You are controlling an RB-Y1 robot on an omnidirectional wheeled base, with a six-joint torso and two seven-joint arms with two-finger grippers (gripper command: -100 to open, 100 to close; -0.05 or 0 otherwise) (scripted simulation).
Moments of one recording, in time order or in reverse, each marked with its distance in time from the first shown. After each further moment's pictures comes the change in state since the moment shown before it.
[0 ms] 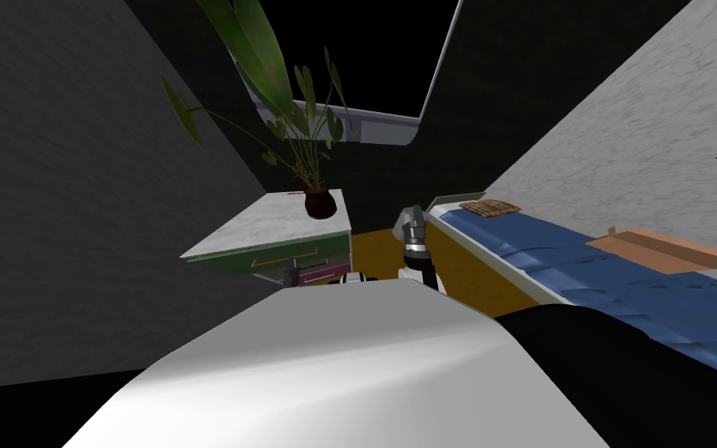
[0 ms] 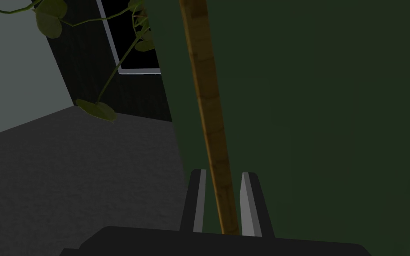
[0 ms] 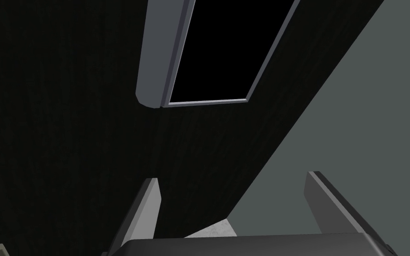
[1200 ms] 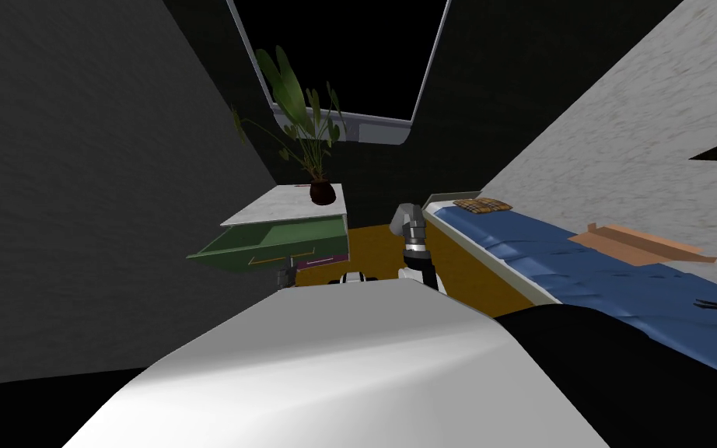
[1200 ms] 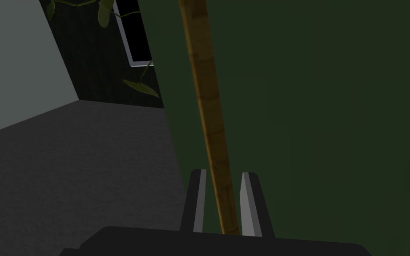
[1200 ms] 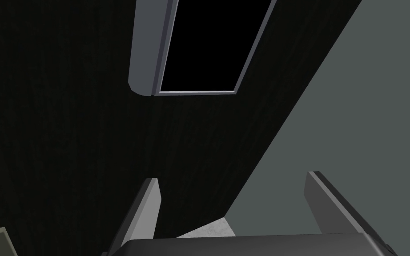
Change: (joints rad) left arm 0.039 0.038 0.001 -0.084 0.003 0.084 0.046; right arm 0.000 0.000 0.000 0.000 0.000 0.000 0.000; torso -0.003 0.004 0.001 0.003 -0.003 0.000
